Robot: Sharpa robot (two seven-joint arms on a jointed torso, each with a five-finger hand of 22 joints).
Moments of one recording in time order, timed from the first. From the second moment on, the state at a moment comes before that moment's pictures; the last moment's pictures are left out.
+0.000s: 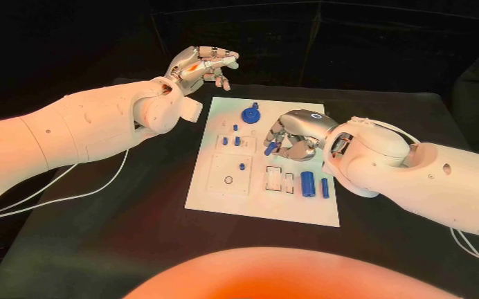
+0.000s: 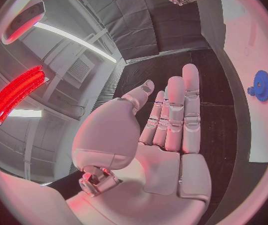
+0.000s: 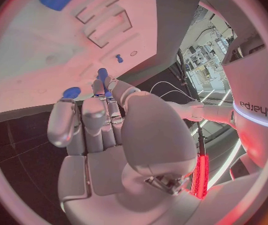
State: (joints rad) left arm 1.21 -0.75 -0.06 1.26 -0.08 -0.05 0.50; left_hand 1.21 0.01 0.34 -0.11 0.06 0.85 0.20 0.31 0.07 0.92 0.13 0.50 0.07 1.19 0.04 1.02 0.39 0.18 1.20 0.13 0.64 0.47; right arm 1.10 -0.78 0.00 1.75 -1.60 -0.19 -0.22; right_hand 1.42 -0.05 0.44 -0.04 0.08 1.09 0.14 0.14 0.08 1.23 0.07 0.18 0.08 1.46 -0.02 1.12 0.84 0.09 1.35 0.09 1.36 1.22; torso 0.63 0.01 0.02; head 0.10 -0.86
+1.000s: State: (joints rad) left arm 1.21 -0.74 -0.06 1.26 -0.08 -0.05 0.49; left_hand 1.21 0.01 0.34 -0.11 0.06 0.85 0.20 0.31 0.07 0.92 0.13 0.50 0.07 1.19 0.04 1.02 0.38 0.18 1.20 0.13 0.64 0.47; right arm 1.05 -0.53 -0.04 1.61 -1.62 -0.14 -0.14; right_hand 1.41 -0.05 0.45 -0.04 0.08 1.08 0.14 0.13 0.08 1.23 0.07 0.17 0.07 1.46 -0.02 1.12 0.84 0.09 1.35 0.09 1.36 1.22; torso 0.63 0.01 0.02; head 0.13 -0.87
